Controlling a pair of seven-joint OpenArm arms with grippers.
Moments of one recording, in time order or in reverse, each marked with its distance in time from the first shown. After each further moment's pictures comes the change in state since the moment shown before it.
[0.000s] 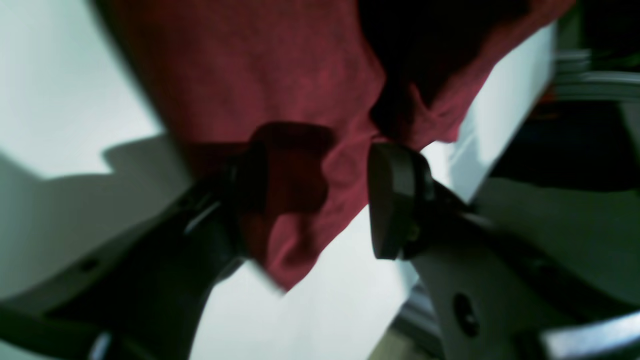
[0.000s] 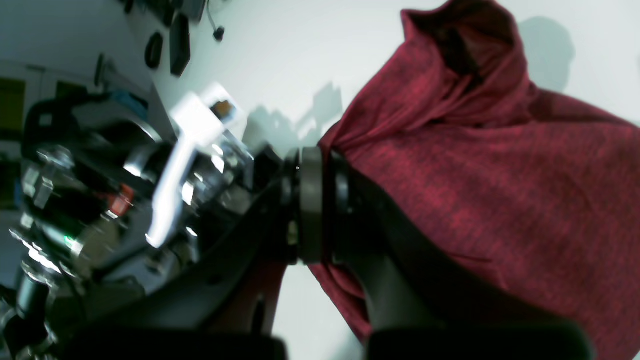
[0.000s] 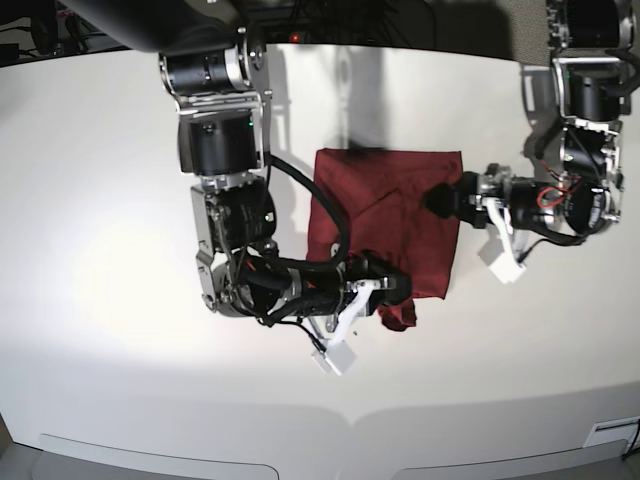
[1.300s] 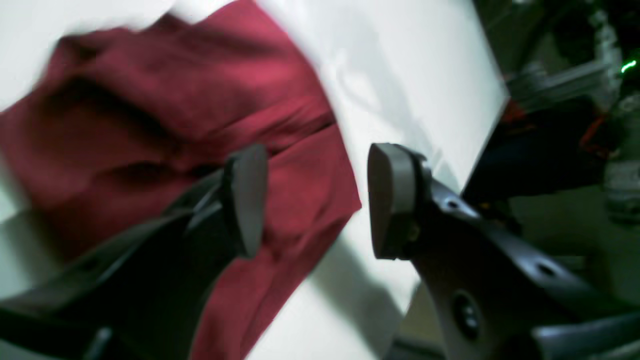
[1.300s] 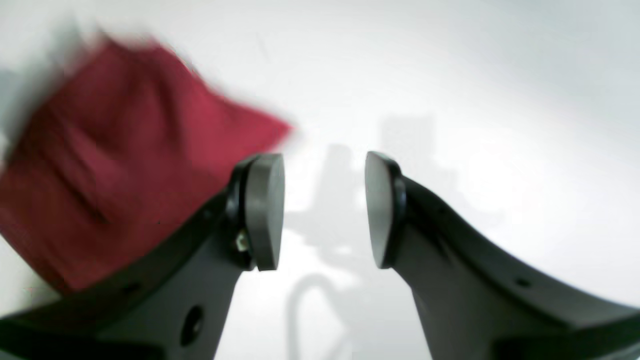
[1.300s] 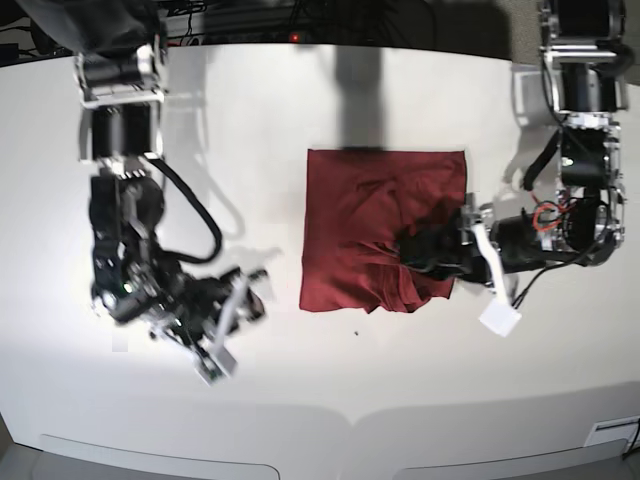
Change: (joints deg) left arm 1.7 6.1 0.0 20.2 -5.1 -0.1 -3.2; right arm -6.1 23.1 -4.0 18.8 -23.6 0.0 11.9
